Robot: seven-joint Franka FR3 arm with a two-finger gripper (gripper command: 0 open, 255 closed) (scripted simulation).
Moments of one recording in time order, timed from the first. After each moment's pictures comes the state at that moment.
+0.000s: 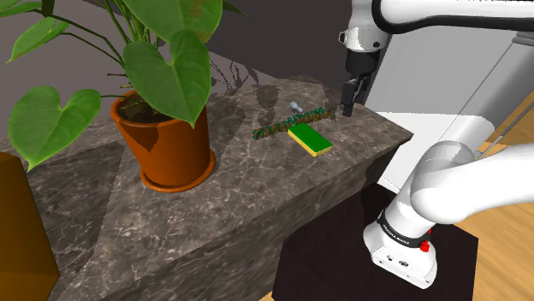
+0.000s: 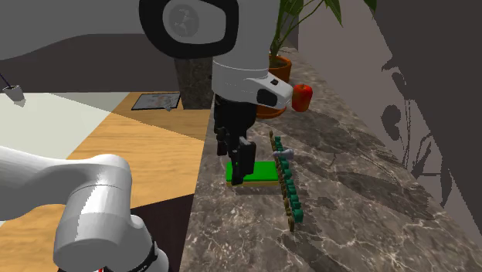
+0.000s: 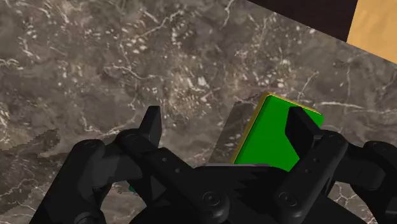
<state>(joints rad) 0.02 -0.81 -0.07 -2.44 -0.10 1.50 -0.10</state>
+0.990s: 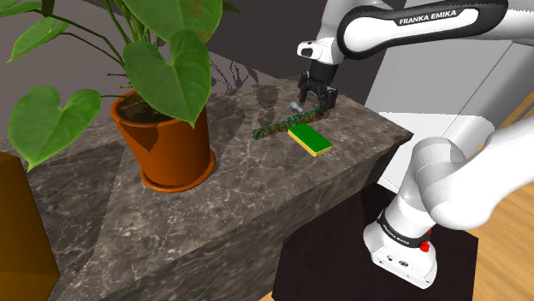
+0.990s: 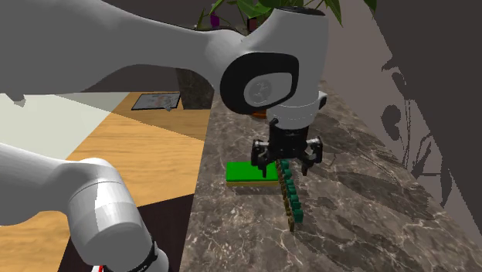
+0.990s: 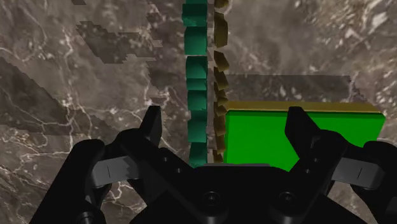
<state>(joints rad) 0.39 -0.61 -0.44 -2.46 -0.22 1.97 -1.17</state>
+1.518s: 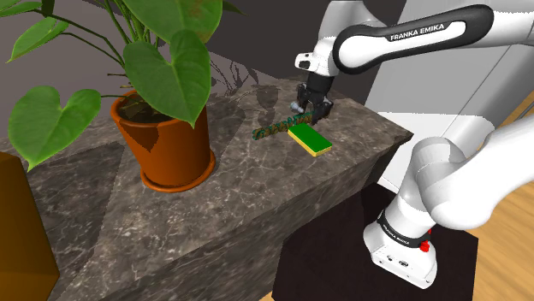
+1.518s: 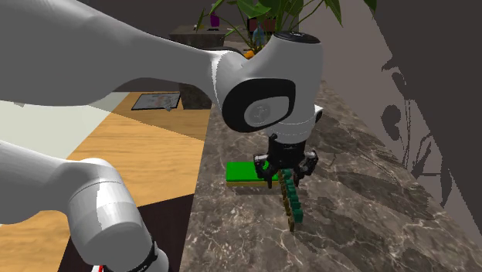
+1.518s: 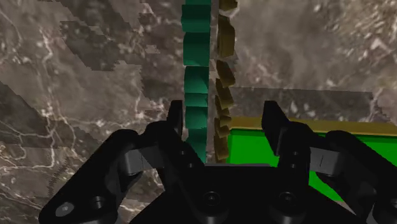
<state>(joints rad) 0.40 -0.59 -0.46 -2.53 -0.23 2.07 -1.20</state>
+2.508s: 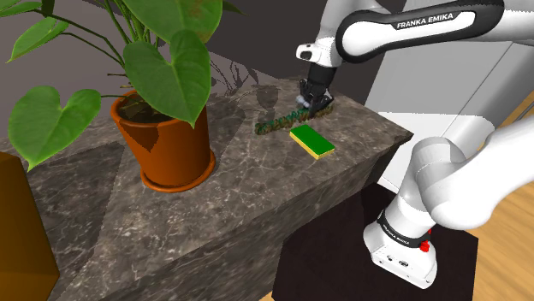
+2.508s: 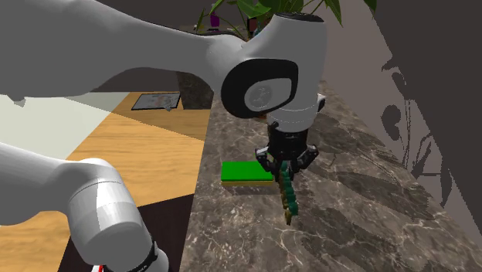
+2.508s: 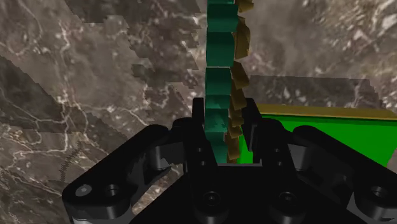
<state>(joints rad) 0.40 -0.60 -0.45 -2.47 -0.22 2.00 -1.19</state>
